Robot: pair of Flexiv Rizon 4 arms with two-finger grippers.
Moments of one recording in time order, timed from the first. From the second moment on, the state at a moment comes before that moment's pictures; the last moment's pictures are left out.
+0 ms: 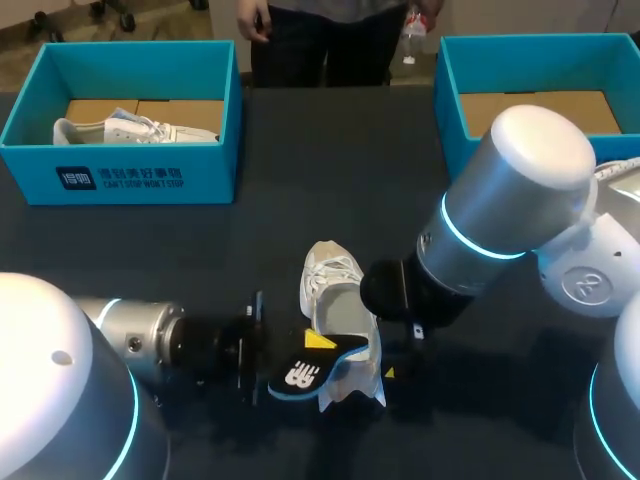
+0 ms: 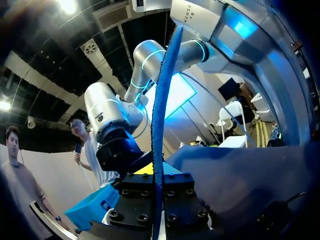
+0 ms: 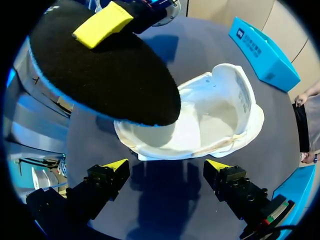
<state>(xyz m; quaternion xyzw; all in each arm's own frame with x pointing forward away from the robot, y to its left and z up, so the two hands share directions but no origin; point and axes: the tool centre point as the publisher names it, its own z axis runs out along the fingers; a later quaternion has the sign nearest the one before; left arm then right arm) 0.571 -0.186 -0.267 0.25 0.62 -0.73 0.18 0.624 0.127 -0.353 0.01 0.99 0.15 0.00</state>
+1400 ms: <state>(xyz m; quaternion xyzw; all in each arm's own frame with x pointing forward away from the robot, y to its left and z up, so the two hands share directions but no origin) 0.568 -0.210 -0.267 0.20 0.62 -0.74 0.17 0.625 0.127 -0.351 0.00 0.99 0.14 0.00</state>
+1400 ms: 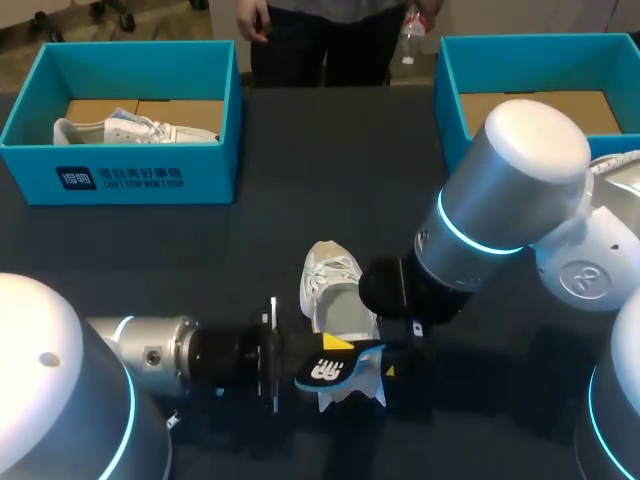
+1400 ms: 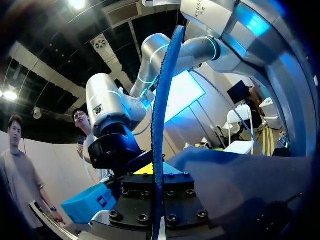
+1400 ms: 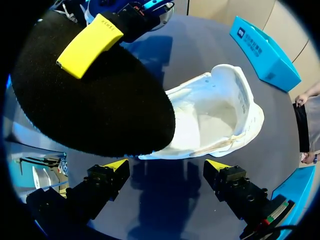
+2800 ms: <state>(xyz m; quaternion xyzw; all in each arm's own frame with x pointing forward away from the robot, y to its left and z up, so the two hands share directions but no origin) 0.603 -0.215 -0.315 0.15 0.65 -0.71 0.22 0.625 0.127 -0.351 0.01 0.99 0.14 0.00</state>
